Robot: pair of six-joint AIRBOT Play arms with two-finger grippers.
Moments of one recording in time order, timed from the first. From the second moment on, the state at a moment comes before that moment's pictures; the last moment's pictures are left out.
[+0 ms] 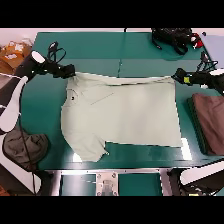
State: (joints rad) left arm -0.01 -1.85 1.67 0.97 -0.93 -1.32; right arm -0.36 -1.73 1.39 -0.75 0.78 1.11
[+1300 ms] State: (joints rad) left arm 0.16 -1.29 0.95 1.11 -1.40 -1.40; right arm -0.72 -1.12 0.69 -1.21 1.19 1.48
